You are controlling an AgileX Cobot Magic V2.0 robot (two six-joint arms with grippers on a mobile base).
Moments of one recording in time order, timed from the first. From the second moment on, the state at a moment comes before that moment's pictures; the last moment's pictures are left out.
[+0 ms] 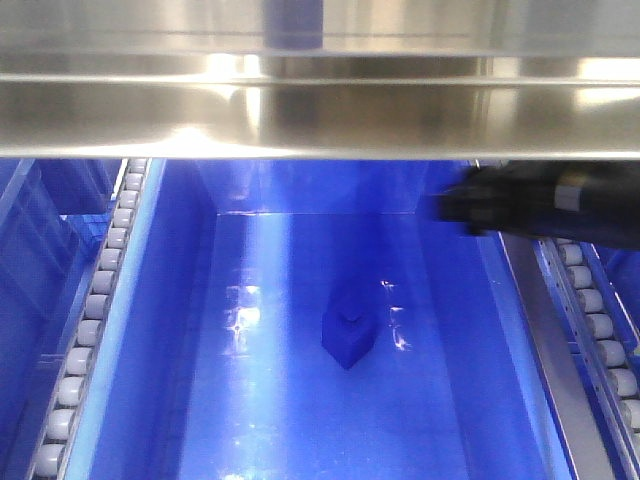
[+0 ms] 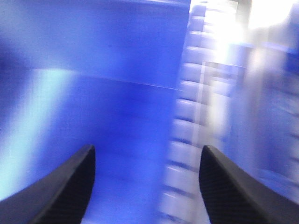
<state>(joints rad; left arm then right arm) 0.00 -0.02 0.03 0.03 0.09 -0.04 0.34 1.22 -0.97 -0.23 0.47 0.31</state>
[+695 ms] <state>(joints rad) 0.00 -0.02 0.03 0.03 0.09 -0.04 0.22 0.35 -0.40 -0.23 0.41 0.30</state>
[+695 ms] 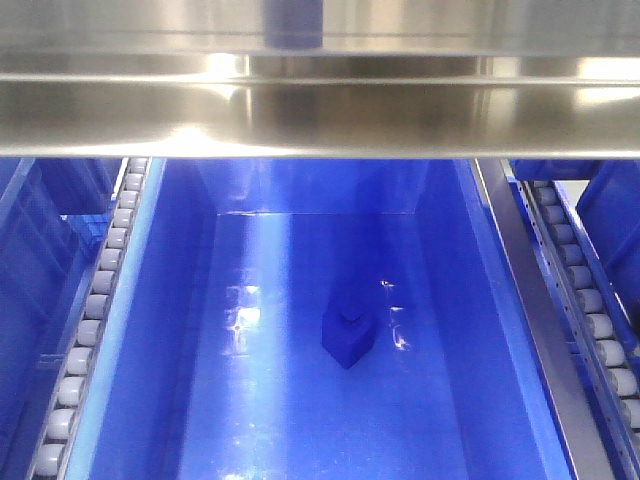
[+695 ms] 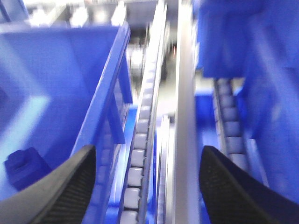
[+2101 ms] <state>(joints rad) 0.00 -0.02 0.03 0.03 0.09 -0.04 0.22 0.02 -0.28 -0.30 0.47 0.28</state>
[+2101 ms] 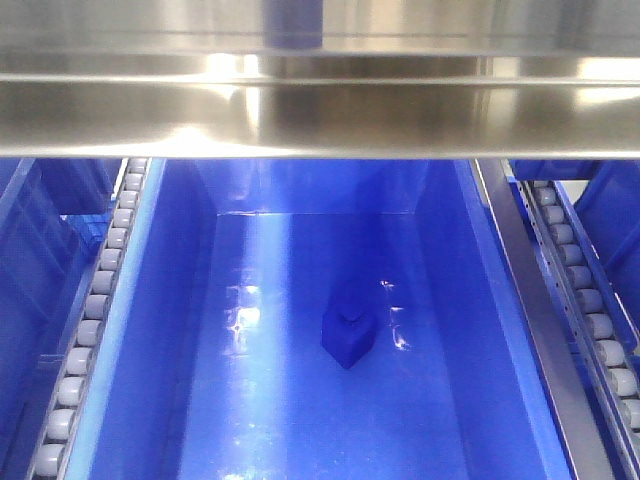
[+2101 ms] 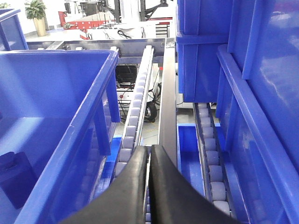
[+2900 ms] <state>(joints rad) 0.00 -0.02 0.03 0.03 0.09 -0.04 -0.09 -0.01 0.03 -0.07 0.09 0.05</state>
